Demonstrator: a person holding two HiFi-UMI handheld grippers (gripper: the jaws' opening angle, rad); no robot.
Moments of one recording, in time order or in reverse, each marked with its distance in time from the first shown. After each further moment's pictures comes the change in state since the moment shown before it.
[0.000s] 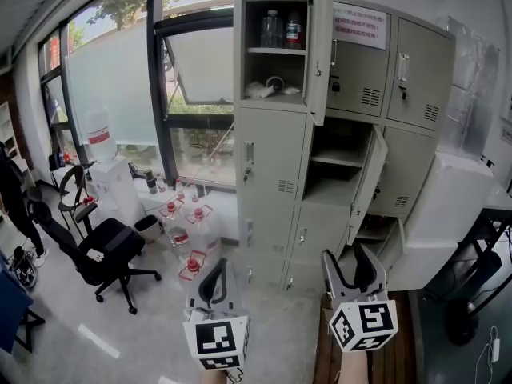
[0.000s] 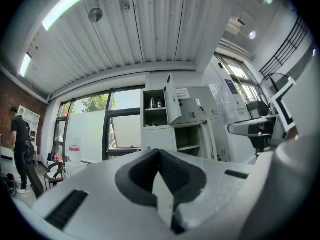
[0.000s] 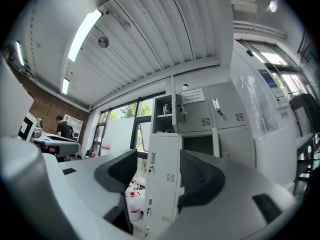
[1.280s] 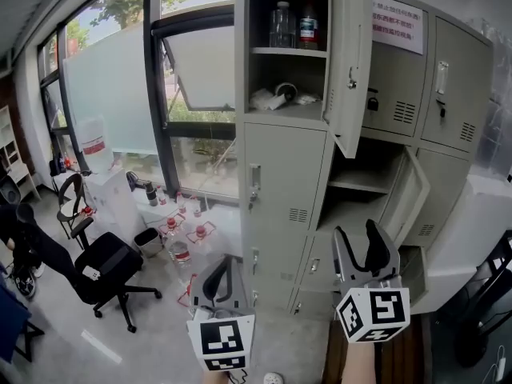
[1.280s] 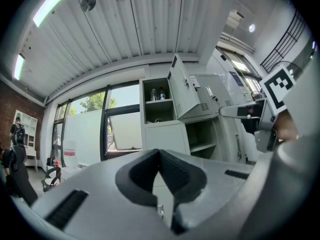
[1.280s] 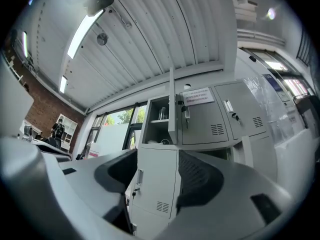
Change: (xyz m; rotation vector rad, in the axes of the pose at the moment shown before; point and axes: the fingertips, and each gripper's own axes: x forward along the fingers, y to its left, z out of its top) left arm 0.173 0.033 -0.003 0.041 0.010 0.018; right arm 0.189 -0.038 0.026 -0.044 -0.116 -0.017
